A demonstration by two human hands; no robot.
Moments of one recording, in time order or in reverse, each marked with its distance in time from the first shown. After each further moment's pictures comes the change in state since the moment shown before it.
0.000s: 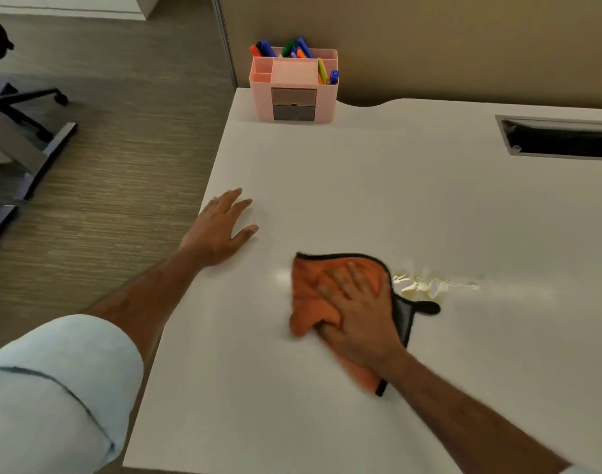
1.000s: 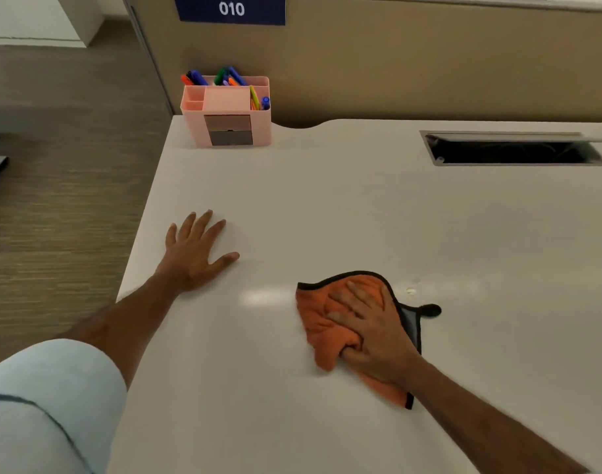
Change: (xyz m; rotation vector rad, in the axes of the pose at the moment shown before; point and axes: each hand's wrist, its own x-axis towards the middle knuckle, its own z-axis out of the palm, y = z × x) left_hand 0.036 0.044 0.032 0.081 -0.093 -0.067; right_hand -0.046 0.099 -0.036 0.023 -0.016 -0.072
